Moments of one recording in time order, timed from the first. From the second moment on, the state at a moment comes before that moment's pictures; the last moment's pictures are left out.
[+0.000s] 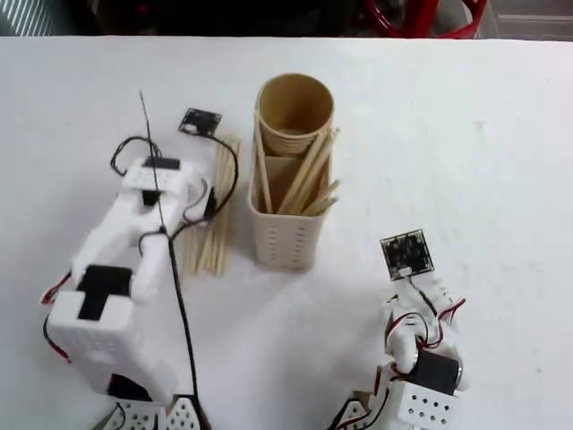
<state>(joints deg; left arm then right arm) -1.0 16.8 18.7 53.8 -6.4 13.1 -102.5 96.4 66.0 34.2</state>
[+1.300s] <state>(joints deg) -1.1 -8.0 16.3 65.2 -5.2 13.1 -102.5 96.4 66.0 34.2</state>
